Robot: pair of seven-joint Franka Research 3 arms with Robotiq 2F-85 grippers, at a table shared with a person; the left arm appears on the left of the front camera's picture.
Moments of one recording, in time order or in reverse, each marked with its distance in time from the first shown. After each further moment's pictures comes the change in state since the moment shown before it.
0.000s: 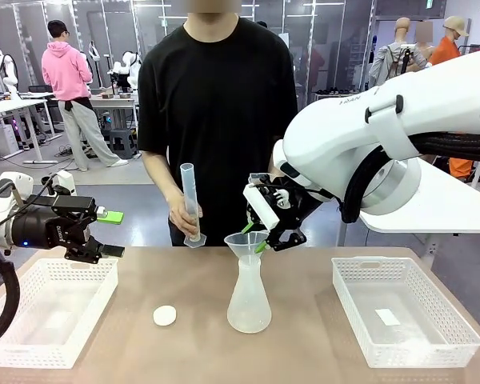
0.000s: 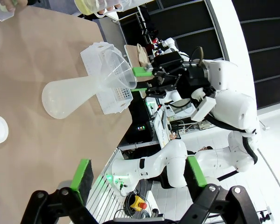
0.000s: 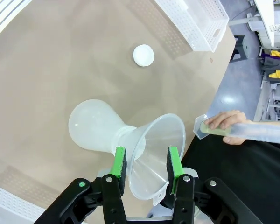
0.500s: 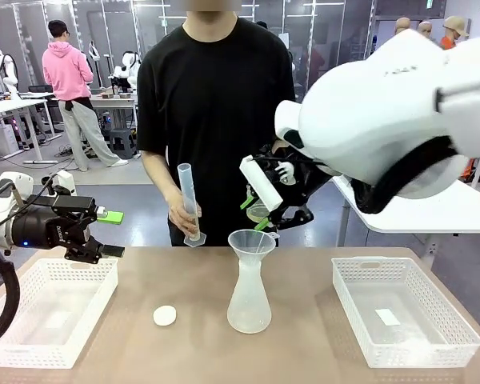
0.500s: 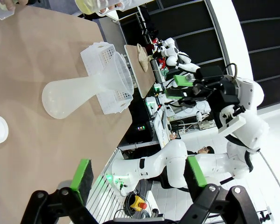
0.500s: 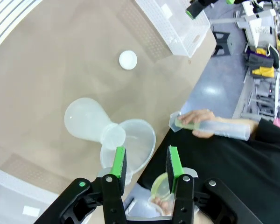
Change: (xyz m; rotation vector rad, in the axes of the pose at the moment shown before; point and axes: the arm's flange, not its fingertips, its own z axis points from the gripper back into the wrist) left arm 0.000 0.000 0.000 0.000 0.000 0.000; right arm 0.059 0.000 0.071 -0.078 0.098 0.059
